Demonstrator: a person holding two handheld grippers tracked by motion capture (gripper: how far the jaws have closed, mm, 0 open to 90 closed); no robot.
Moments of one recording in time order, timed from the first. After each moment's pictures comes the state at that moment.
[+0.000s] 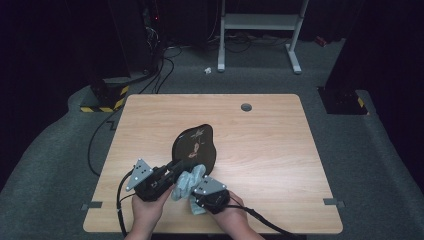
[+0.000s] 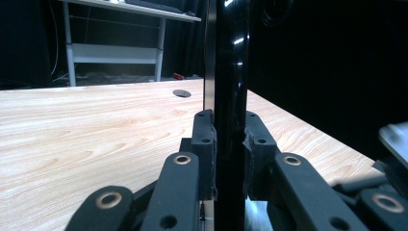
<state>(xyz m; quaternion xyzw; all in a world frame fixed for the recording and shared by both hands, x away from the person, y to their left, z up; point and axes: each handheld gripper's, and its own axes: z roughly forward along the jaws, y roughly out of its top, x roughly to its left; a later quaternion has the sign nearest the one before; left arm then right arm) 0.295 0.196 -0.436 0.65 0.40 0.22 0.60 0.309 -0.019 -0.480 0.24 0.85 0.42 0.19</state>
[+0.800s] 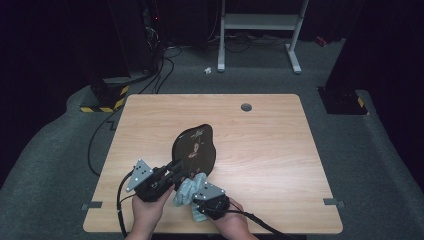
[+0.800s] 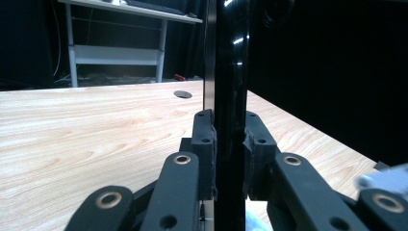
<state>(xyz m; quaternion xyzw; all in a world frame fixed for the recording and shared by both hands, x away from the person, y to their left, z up) 0.293 0.195 -0.437 0.65 0.41 0.22 0.60 0.302 -0.018 -0.510 0.24 0.87 0.39 0.17</state>
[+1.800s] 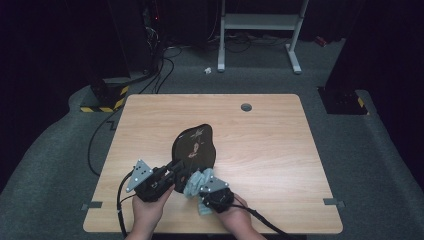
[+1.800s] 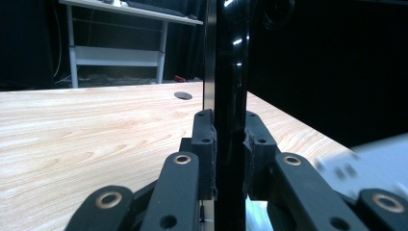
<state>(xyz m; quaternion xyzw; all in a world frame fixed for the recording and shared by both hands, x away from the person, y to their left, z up) 0.293 0.195 -0.438 0.65 0.41 0.22 0.61 0.313 -0.023 -0.520 0.26 0.88 0.37 0.17</state>
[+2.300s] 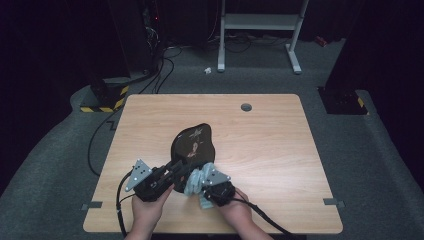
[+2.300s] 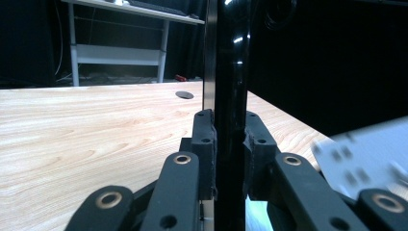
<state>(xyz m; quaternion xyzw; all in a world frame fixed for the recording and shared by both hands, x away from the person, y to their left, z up) 0.294 0.198 -0.438 0.64 0.41 0.22 0.60 0.342 -0.034 -0.510 0.28 0.86 0.37 0.19</state>
